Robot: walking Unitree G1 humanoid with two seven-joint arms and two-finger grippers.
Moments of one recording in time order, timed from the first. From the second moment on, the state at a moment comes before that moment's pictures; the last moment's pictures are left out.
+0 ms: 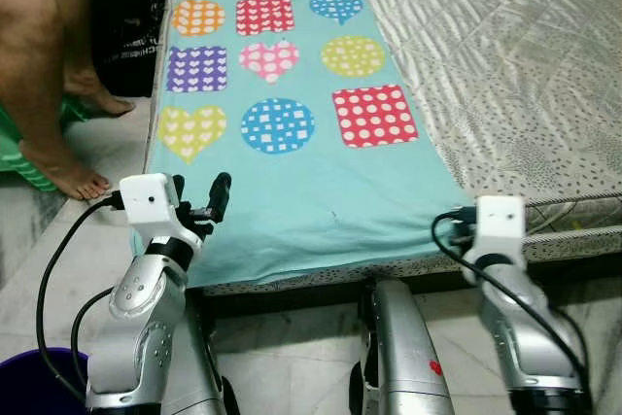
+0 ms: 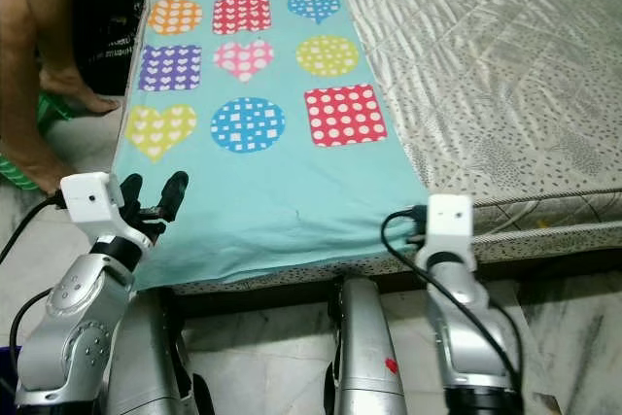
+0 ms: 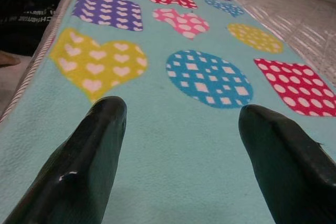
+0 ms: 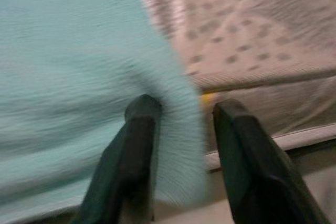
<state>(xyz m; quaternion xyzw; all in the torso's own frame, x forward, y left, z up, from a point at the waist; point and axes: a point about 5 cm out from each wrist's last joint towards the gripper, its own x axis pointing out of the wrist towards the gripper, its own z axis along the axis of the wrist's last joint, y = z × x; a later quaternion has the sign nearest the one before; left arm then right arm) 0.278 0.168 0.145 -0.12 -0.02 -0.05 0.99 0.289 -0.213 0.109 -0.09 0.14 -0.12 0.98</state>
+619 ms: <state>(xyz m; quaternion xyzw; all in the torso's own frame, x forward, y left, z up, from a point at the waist) 0.285 0.172 0.143 -0.11 -0.02 -0.05 0.99 0.302 -0.222 0.130 -0.13 0.05 -0.15 0.98</state>
